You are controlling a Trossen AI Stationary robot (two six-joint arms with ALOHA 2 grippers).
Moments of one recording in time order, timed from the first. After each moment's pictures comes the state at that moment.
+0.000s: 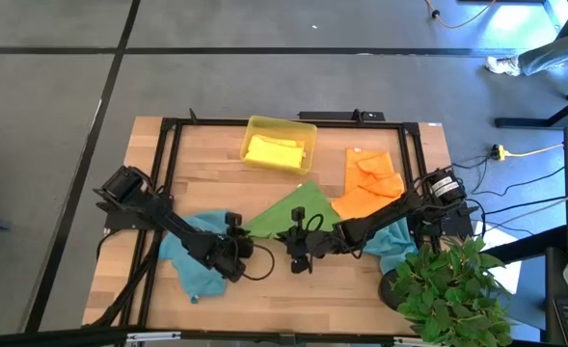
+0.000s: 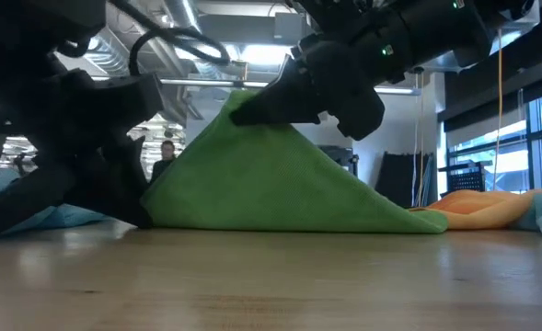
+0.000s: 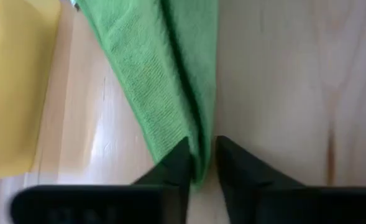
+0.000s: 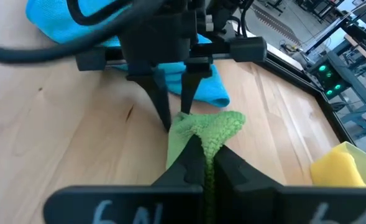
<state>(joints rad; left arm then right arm) -0.55 1.80 0.82 -0.34 -0.76 -0.34 0.36 1.91 0.99 0.47 0.51 -0.29</state>
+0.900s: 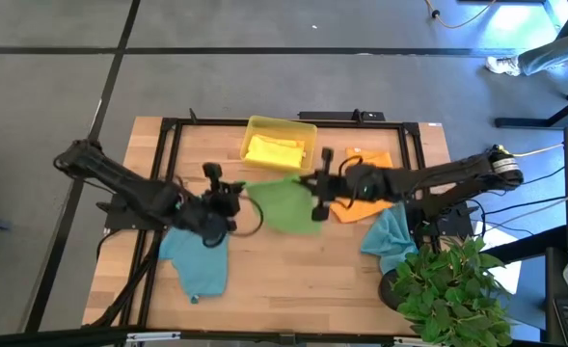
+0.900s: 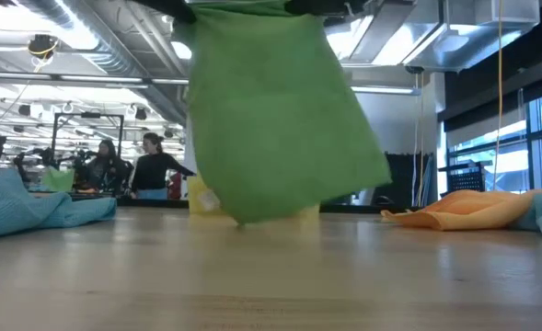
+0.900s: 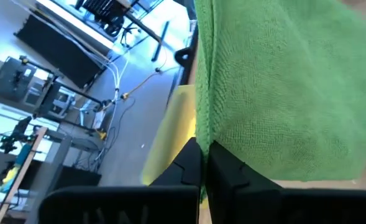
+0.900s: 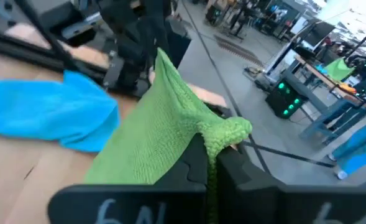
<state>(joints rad) -0.43 1.26 1.13 -0.77 -1.01 0.00 0.10 1.36 0.99 0.15 0.33 -0.38</state>
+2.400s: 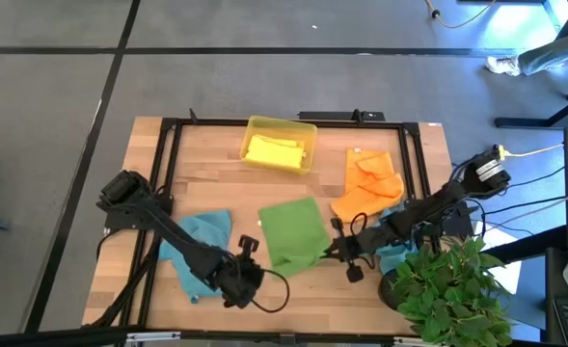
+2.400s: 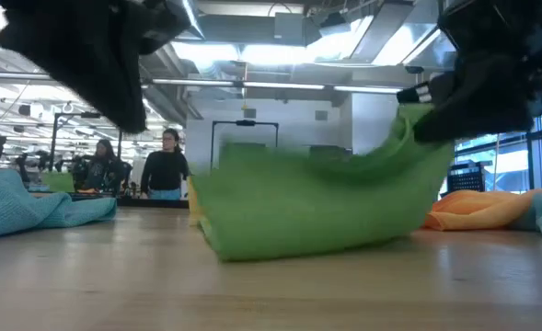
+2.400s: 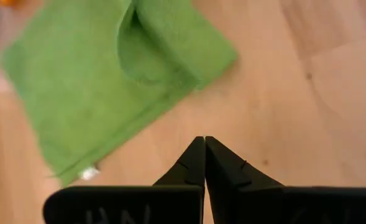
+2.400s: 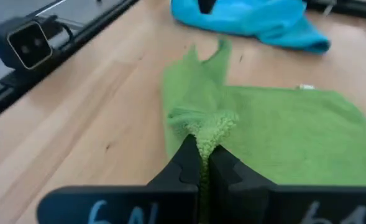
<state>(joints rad) -0.63 1.82 1.29 -0.71 -0.43 -0.24 0.47 1.53 0.44 0.62 0.19 0.02</state>
